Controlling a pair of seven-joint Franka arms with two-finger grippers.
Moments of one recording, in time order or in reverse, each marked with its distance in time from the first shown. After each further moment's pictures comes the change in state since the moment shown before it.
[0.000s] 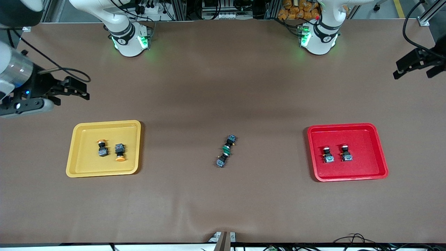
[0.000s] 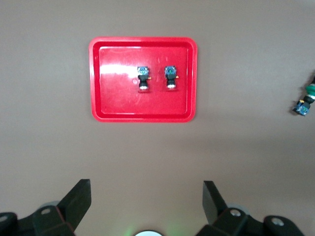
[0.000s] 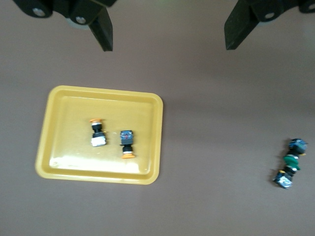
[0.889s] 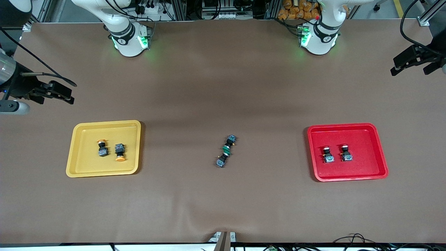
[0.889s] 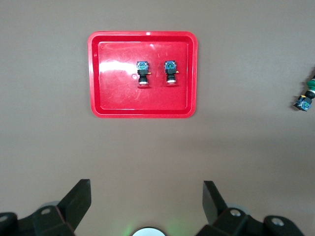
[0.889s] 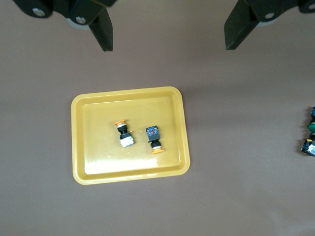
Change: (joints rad) left arm 0.000 -0.019 -0.001 -0.029 0.000 0.008 0.001; right arm -0.210 -0.007 0.124 -0.009 -0.033 0.023 0.089
